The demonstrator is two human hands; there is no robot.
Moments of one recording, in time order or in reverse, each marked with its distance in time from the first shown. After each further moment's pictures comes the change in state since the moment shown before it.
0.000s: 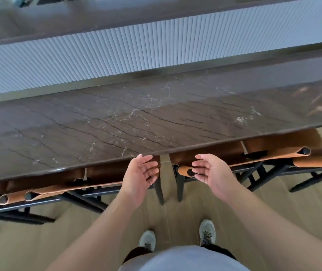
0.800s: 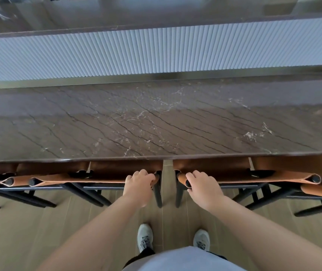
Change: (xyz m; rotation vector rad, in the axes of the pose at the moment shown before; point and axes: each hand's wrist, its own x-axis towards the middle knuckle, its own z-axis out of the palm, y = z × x) left_hand 0.040 -0.035 -0.020 1.941 0.086 0.505; right_hand 0.045 0.034 -0.016 -1.836 -0.102 -0.981
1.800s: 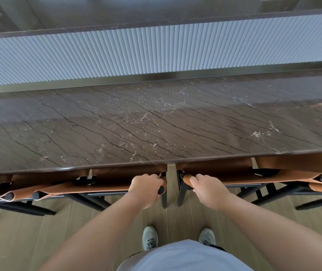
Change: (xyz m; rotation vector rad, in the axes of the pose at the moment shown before) left_hand 0.025 -0.030 -0.020 0.200 -0.109 0.291; right_hand 0.026 -0.014 0.003 -0.074 -0.050 -0.129
